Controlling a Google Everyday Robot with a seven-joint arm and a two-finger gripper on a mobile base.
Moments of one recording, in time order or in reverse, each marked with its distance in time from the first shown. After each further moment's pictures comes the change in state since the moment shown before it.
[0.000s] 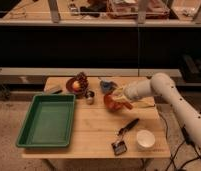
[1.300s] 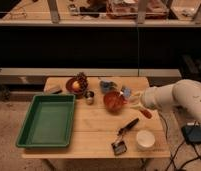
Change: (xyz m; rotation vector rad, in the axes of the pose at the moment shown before) arm 0.002 -0.057 -0.090 -0.098 -0.167 0.020
